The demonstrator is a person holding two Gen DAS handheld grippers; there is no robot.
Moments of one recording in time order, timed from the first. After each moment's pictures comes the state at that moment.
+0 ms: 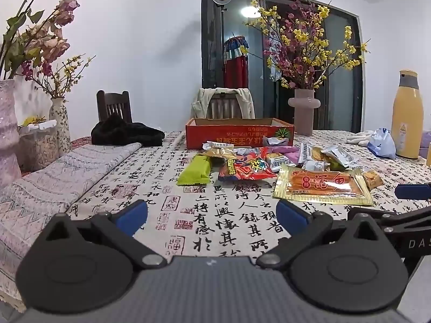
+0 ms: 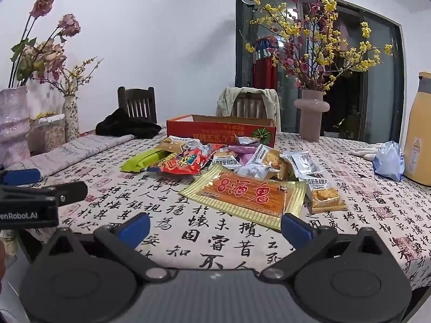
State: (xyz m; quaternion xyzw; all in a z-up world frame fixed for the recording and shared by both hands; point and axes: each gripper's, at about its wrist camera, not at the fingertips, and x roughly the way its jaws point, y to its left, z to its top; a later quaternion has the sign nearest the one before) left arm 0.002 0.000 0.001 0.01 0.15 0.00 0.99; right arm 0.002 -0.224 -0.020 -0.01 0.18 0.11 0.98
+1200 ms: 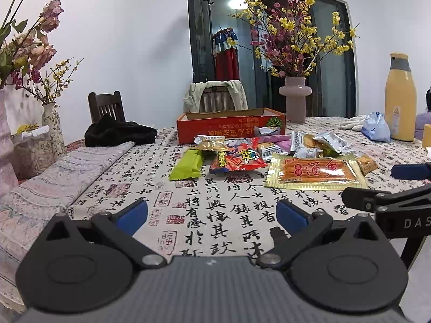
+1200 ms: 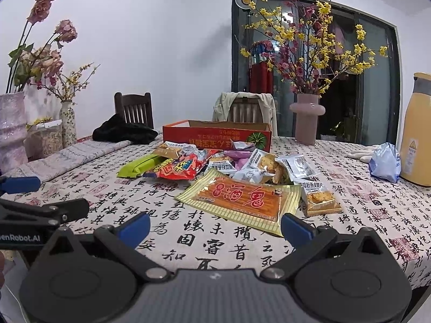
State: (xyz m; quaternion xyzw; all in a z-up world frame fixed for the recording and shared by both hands) left arm 0.000 -0.011 -0.001 0.04 0.16 -0.02 0.99; right arm 0.000 -0.227 -0.022 0.00 0.17 0.11 0.98
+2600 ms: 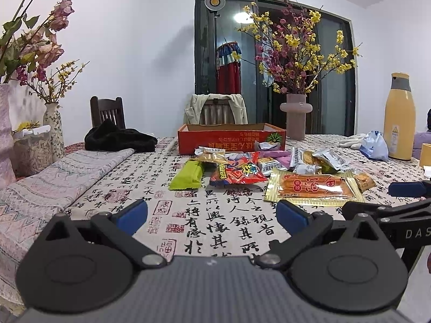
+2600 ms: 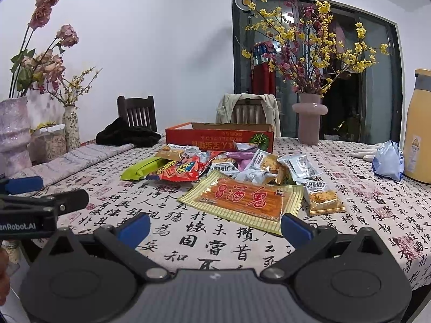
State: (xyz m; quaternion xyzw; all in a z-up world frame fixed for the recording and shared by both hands) left arm -0.003 -0.002 0.000 0.02 0.13 -0.02 0.99; right arm 0.000 -0.230 -0.022 0.01 0.17 0.12 0.98
